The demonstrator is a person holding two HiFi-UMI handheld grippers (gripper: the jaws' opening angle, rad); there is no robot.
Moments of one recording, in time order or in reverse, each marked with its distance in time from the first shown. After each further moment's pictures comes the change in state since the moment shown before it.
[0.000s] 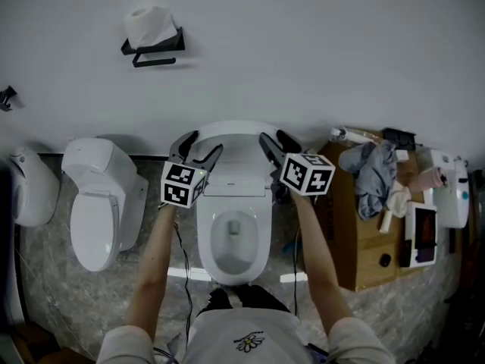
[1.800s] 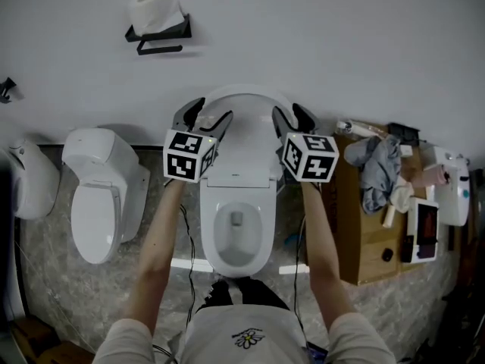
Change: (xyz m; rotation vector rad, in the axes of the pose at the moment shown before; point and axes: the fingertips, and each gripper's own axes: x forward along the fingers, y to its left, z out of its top) left arm 0.008 0.018 0.068 -0.016 -0.051 0.032; right arm 0.004 0.006 0.052 -0.270 -0.067 -0.203
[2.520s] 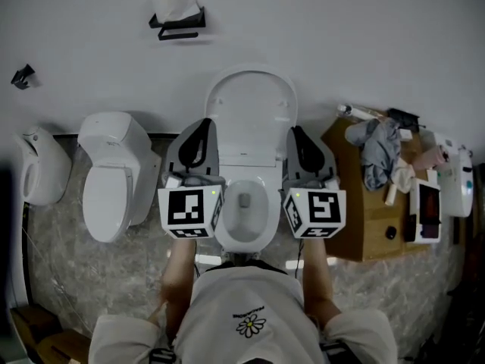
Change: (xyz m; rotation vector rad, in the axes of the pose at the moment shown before) left arm -0.216 -0.085 0.085 0.018 -0.283 0.243; right arm -0.209 0.100 0.039 -0.142 -0.269 -0.013
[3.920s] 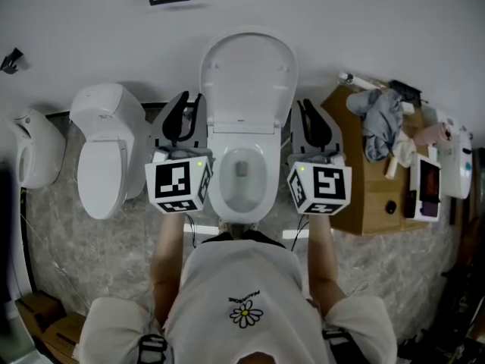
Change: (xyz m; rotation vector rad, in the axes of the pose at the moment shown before) left arm -0.012 0.019 -0.039 -0.017 0.053 0.031; right arm -0.010 -0.007 -0.027 -0.022 0.041 -0.026
